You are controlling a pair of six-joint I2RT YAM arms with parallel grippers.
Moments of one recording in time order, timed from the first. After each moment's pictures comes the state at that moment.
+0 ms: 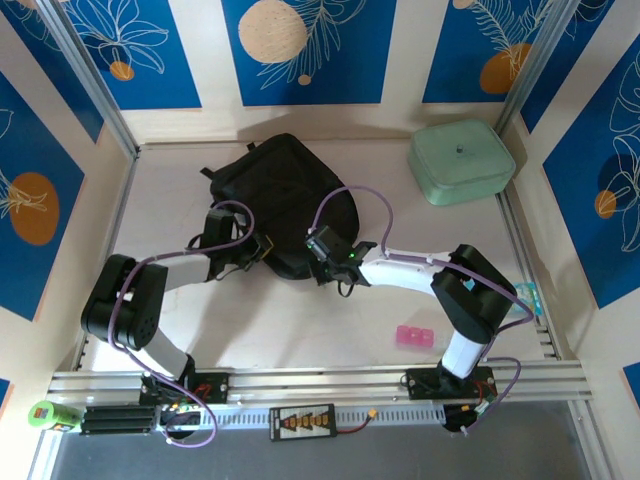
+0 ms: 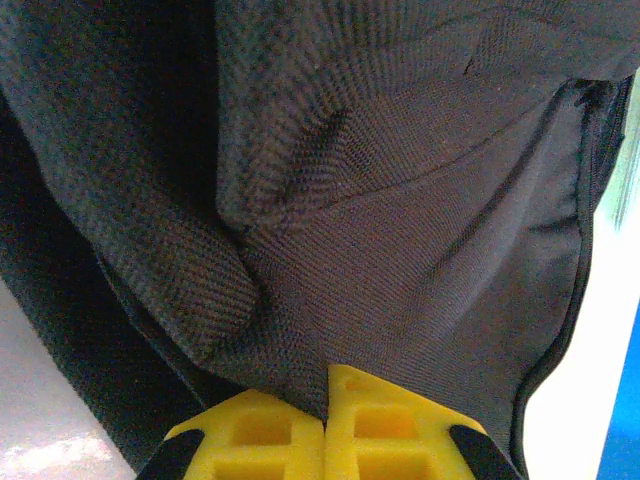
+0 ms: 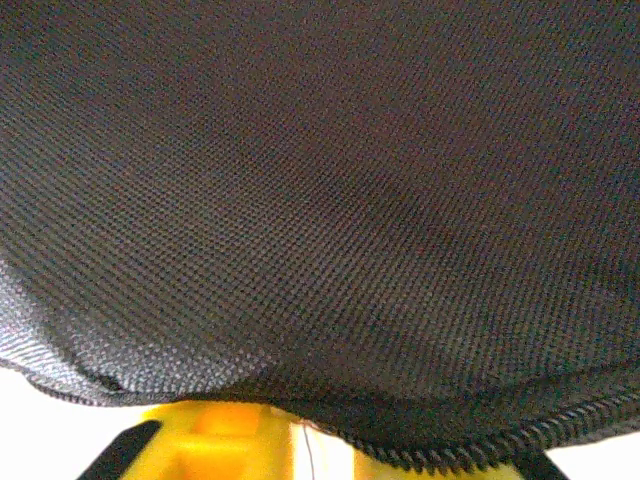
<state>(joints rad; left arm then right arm) -0.28 1.60 0.67 0.19 0.45 -1.04 0.86 1.71 1.00 -0.30 0.16 0.42</state>
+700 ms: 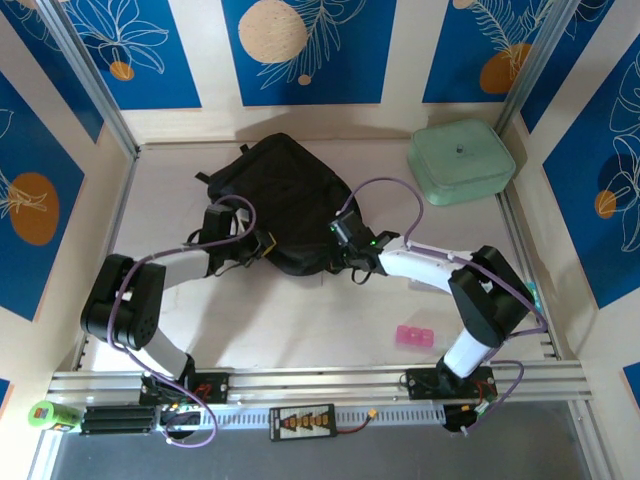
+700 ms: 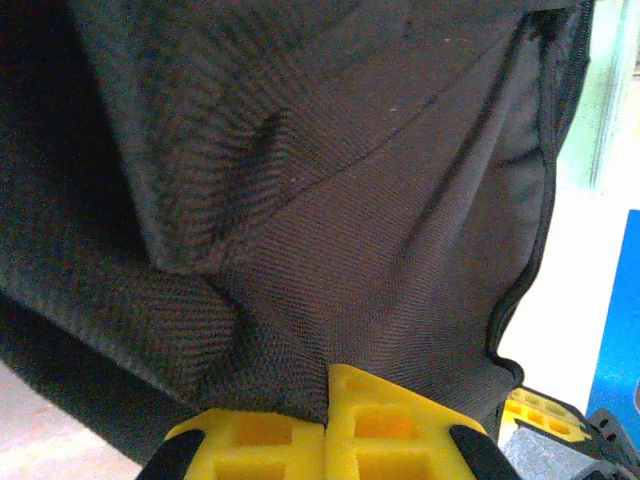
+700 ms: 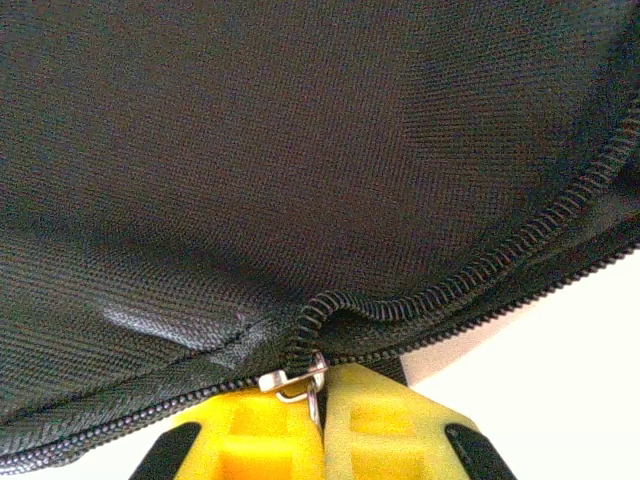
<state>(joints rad) -0.27 1.60 0.73 0.13 0.53 -0.96 0.70 1.64 0.97 -0.33 0.10 0.54</state>
